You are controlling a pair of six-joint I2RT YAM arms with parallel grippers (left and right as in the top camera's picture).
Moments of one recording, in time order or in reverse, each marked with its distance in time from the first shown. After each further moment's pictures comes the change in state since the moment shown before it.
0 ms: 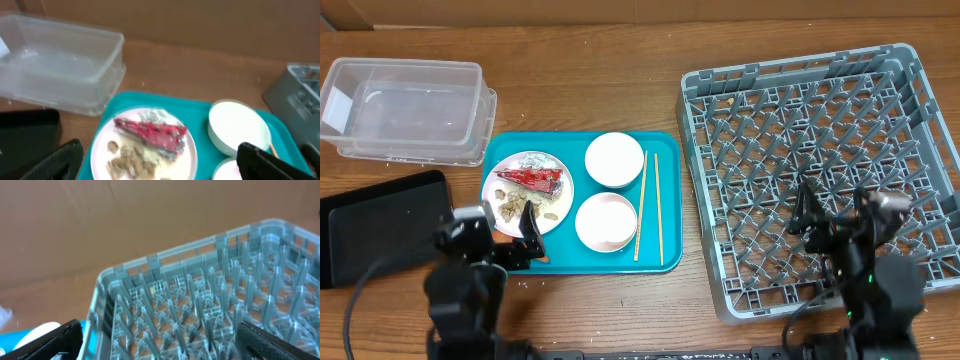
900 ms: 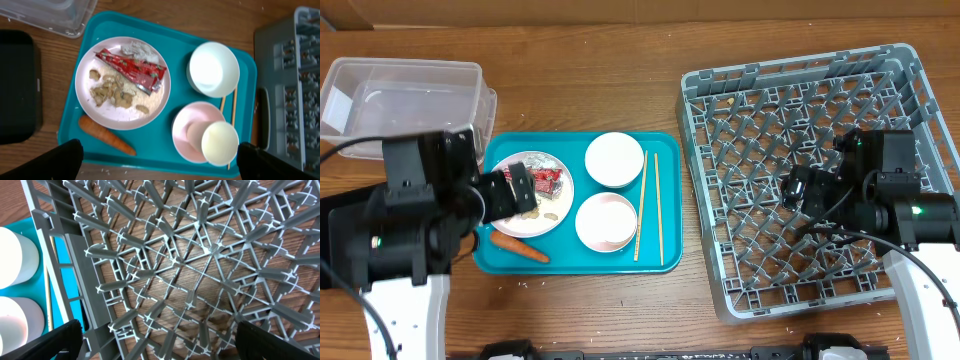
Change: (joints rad) left arm 0.000 0.704 0.794 -0.690 0.091 -0.093; right arm 0.000 0.745 0.638 -0.759 -0.059 -0.001
